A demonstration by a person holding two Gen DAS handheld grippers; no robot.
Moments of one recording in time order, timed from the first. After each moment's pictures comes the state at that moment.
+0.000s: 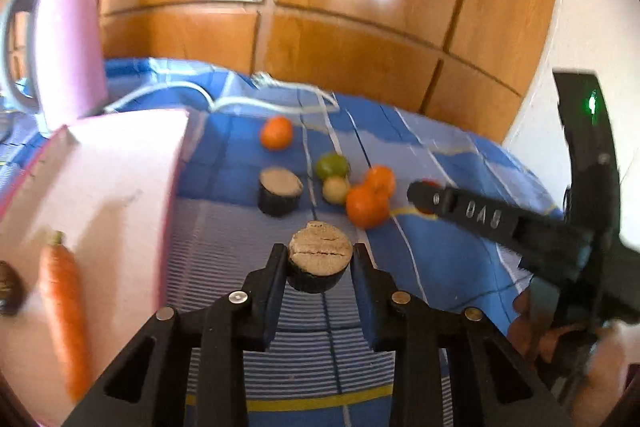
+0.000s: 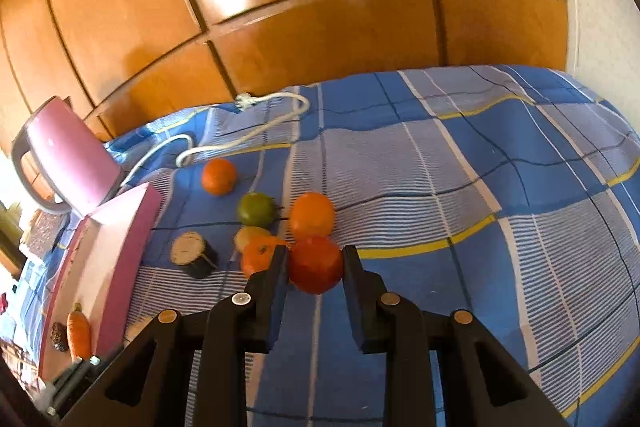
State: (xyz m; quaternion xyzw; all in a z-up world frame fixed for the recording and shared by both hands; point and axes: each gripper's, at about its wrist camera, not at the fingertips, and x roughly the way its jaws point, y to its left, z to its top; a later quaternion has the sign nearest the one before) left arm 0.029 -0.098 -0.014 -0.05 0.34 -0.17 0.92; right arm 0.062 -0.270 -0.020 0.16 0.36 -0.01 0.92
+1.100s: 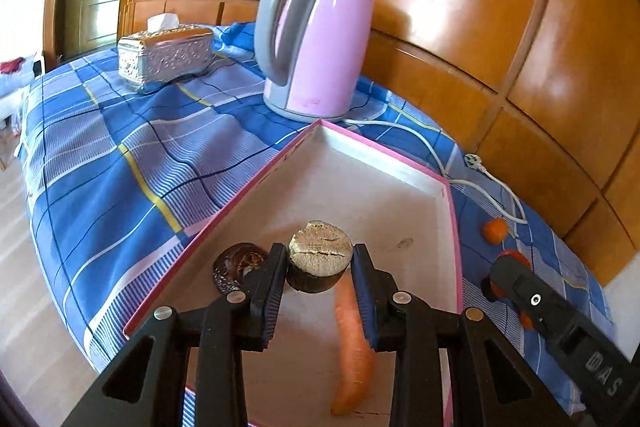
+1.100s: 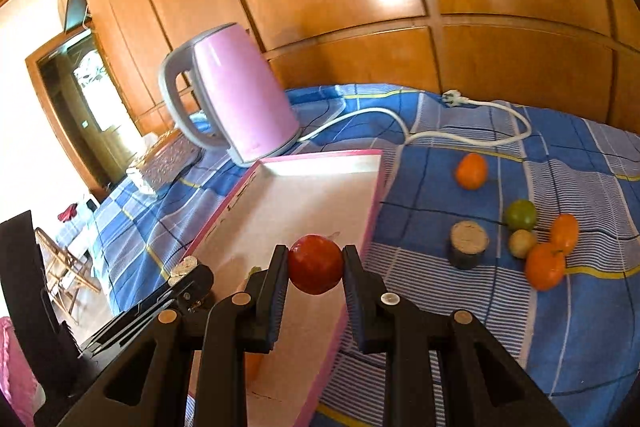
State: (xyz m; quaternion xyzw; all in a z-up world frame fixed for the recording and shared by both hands) left arm 0.014 0.066 -0.003 -0.19 0.32 0.12 0.92; right arm 0.056 -0.102 0.017 0.09 0.35 0.22 0.91
